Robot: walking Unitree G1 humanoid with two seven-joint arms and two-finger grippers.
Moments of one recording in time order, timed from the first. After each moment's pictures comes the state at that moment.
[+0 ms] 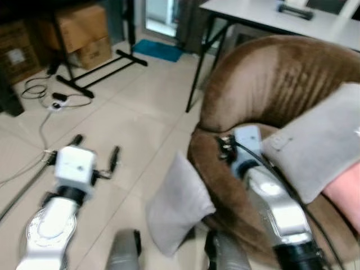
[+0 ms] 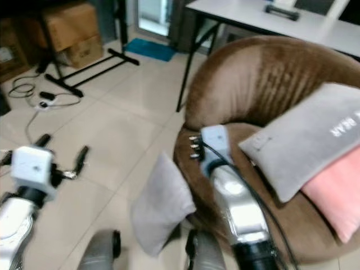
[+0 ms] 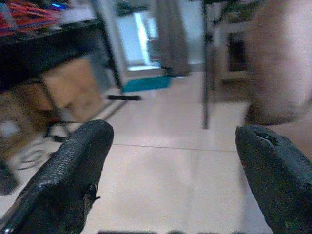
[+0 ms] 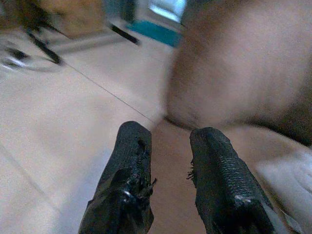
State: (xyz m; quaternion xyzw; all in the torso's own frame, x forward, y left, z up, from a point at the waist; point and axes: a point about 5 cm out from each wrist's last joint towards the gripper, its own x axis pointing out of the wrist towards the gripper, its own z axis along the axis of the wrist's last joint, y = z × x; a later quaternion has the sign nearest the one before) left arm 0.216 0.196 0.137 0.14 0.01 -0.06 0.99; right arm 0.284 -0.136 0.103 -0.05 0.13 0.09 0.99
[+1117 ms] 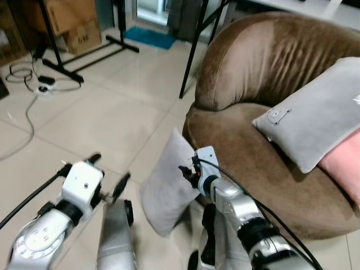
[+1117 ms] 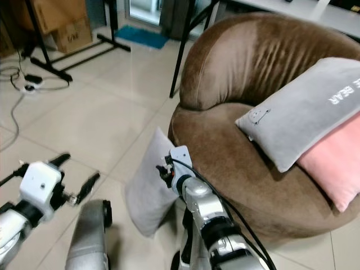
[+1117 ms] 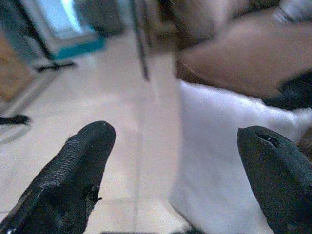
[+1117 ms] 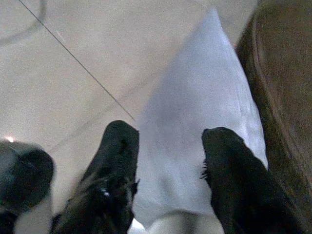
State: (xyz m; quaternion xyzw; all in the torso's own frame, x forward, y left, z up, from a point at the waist) left arm 0.189 0.210 0.126 0.19 0.10 -0.20 0.96; right arm 0.300 -0.062 0.023 0.01 0.27 0.22 0.94
